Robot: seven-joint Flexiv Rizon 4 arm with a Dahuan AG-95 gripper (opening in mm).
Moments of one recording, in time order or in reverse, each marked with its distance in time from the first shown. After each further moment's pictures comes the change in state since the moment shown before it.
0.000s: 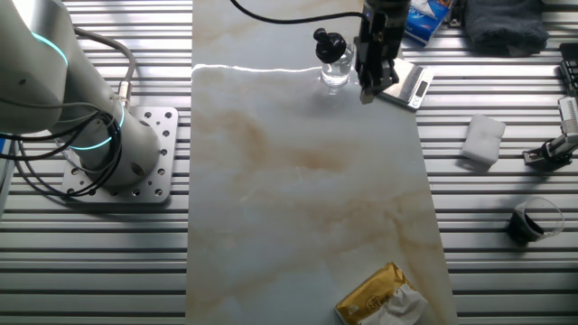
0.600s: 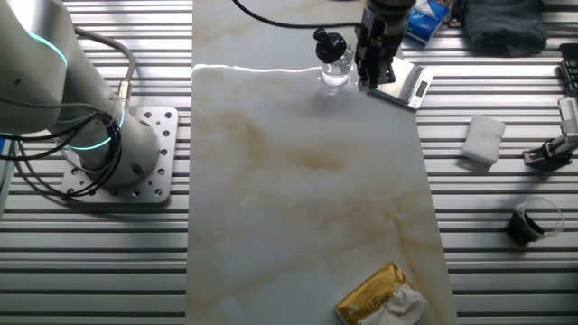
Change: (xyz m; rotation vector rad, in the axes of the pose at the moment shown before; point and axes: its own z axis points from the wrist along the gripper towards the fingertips) arm 0.001 0.023 -0.009 -0.245 -0.029 0.021
